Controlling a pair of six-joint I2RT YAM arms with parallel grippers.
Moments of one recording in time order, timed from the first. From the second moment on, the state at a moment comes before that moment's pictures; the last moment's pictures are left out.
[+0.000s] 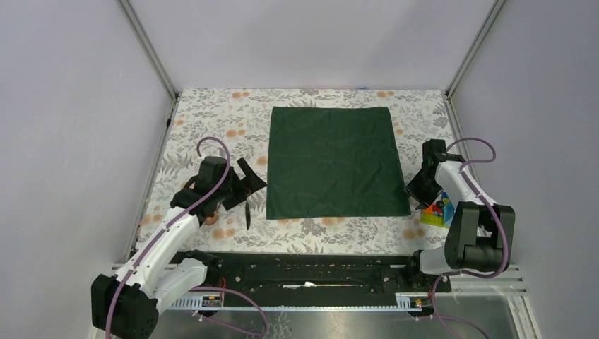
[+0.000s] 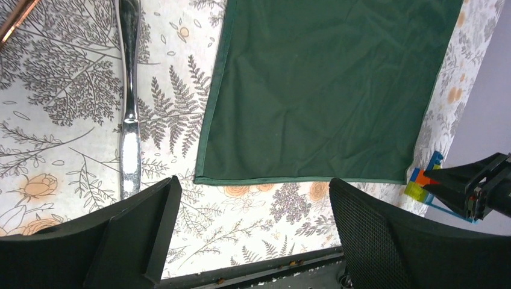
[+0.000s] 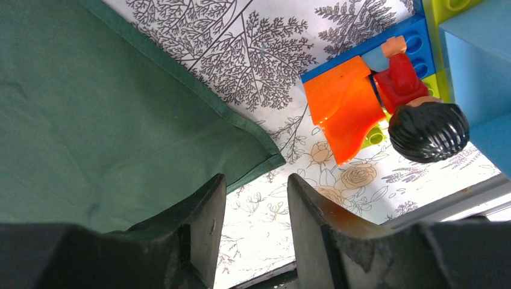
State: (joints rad) left arm -0.33 0.91 0.68 -0.52 0.10 -0.86; right arm -0.11 1.41 0.88 -0.87 0.10 0.65
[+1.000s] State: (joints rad) left arm -0.33 0.89 0.64 -0.48 0.16 -0.85; right arm -0.11 1.53 0.81 -0.79 0.10 0.68
